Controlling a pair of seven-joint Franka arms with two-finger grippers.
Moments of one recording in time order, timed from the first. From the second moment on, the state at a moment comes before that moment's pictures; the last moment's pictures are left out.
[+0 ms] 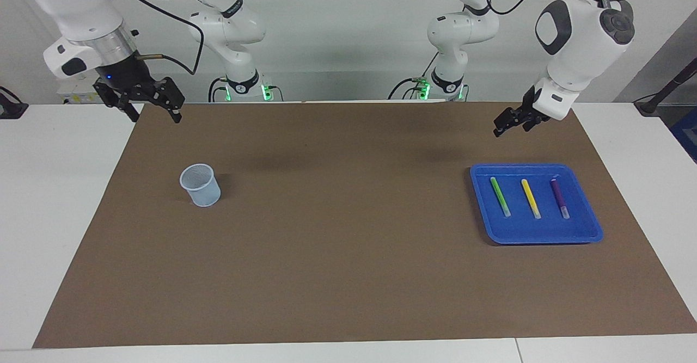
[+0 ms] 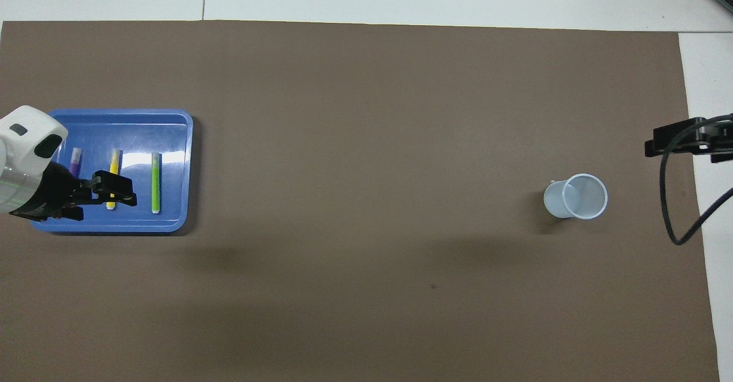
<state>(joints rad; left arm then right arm) 0.13 -0.09 -0.13 -1.98 -0.12 1.75 -0.15 0.00 0.00 -0.06 -1.55 0.03 1.56 0.05</state>
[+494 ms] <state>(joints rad) 0.15 0.01 -0.13 -1.98 -0.12 1.90 -0.15 0.00 0.00 -0.06 -1.55 0.03 1.56 0.05</state>
